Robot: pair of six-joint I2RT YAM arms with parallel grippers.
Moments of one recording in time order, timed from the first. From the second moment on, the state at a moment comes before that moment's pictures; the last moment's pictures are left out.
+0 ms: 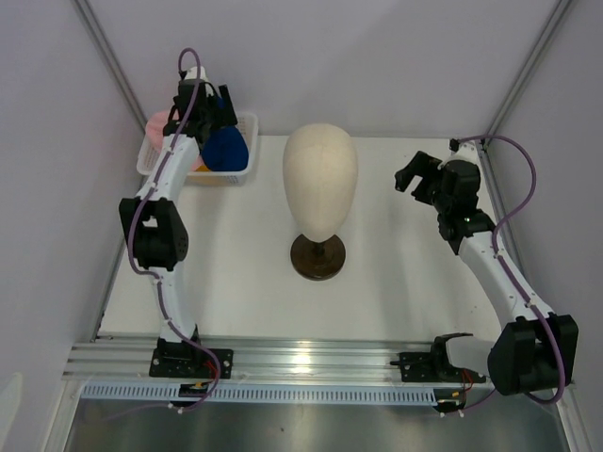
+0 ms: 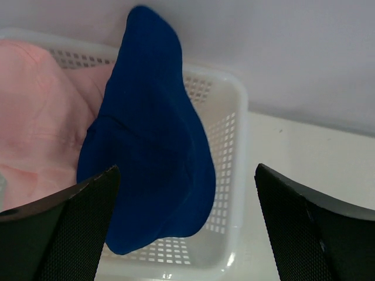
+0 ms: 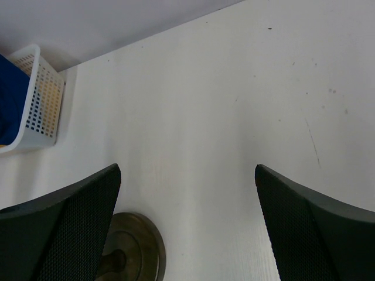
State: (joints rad) left arm -0.07 2.03 1.98 -0.33 -0.10 -0.25; right arm 0.15 1.22 0.97 -0.08 0.00 0.46
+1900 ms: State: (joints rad) left arm -0.07 1.40 2.08 -0.55 0.78 -0.27; right arm 0.15 1.11 1.24 0.14 -0.38 0.64
